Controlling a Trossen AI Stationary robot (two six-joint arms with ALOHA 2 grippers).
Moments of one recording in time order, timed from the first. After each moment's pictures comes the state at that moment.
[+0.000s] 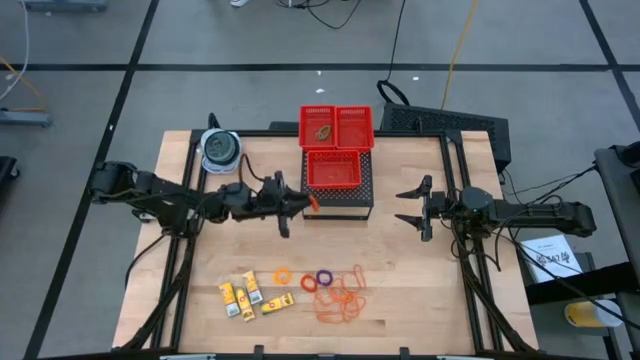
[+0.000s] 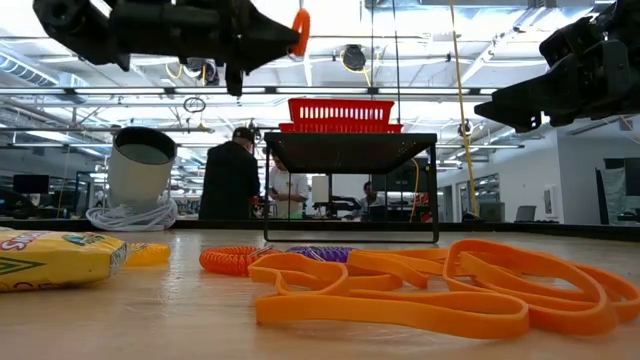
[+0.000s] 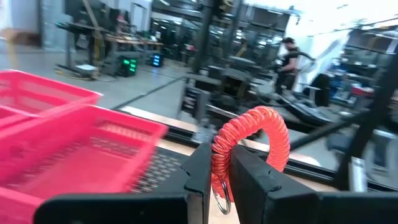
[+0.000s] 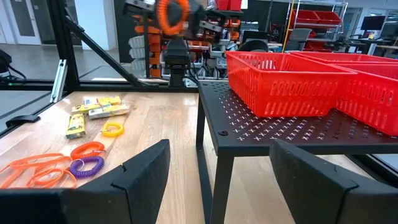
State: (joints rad) left arm -0.02 1.37 0.56 0.89 -0.17 -0.20; right arm -0.07 0.23 0.01 0.19 0.00 -0.04
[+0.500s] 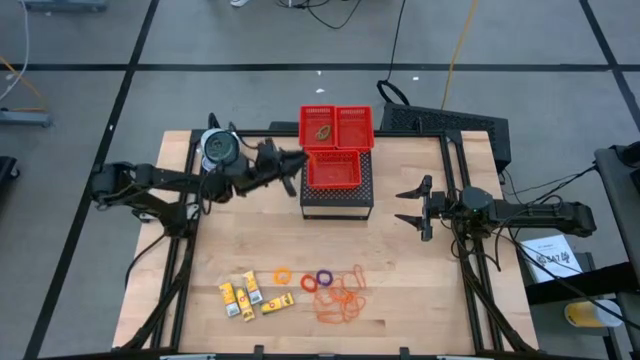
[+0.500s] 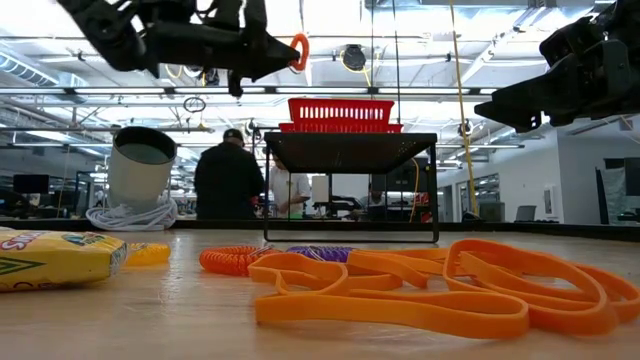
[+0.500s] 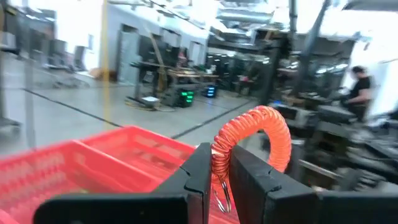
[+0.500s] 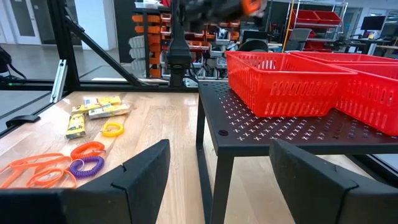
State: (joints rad) left arm 0.24 1.37 0.63 0.90 -0.17 -0.13; right arm -0.07 0.23 0.01 0.19 0.00 -0.04
